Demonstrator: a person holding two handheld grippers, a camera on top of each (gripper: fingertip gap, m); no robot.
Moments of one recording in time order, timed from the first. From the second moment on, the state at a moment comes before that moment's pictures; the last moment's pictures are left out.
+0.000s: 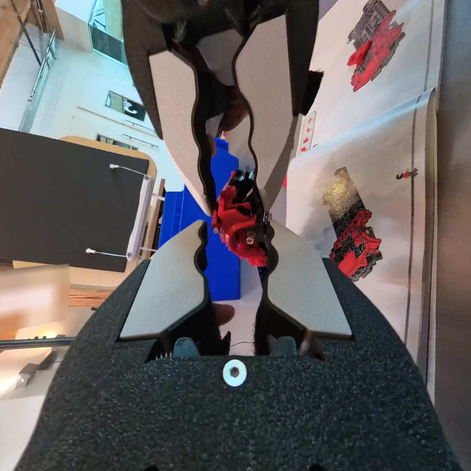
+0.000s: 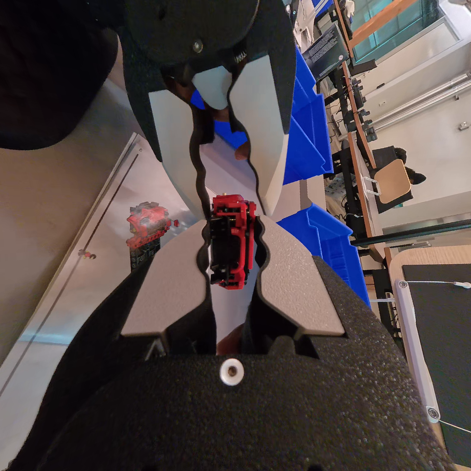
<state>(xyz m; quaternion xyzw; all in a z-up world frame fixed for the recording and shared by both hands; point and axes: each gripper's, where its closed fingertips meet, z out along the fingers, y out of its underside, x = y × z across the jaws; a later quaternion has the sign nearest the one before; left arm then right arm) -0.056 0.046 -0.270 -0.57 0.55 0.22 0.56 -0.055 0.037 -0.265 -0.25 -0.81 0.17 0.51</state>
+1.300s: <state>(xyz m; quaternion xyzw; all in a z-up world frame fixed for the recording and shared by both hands) -0.054 0.041 -0.270 -0.60 0.54 0.17 0.56 -0.052 0.034 -0.265 -0.24 -0.80 0.19 0.51</state>
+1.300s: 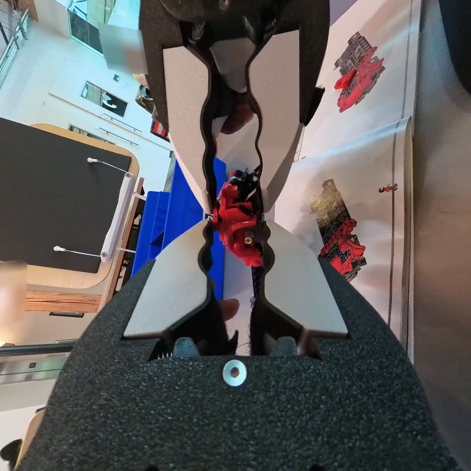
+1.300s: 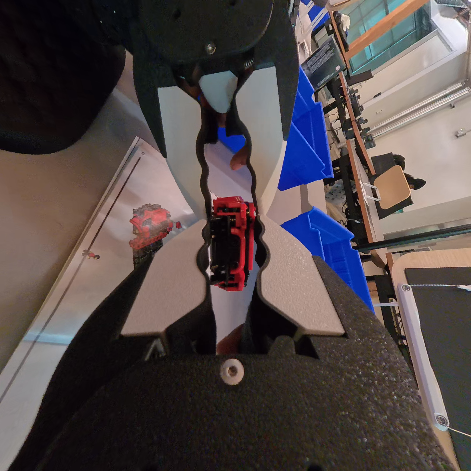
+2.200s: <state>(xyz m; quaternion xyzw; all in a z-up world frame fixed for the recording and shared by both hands) -0.052 0.040 -0.278 -0.59 0.55 0.20 0.55 -0.051 0.033 -0.272 -0.22 -0.81 0.14 0.52</state>
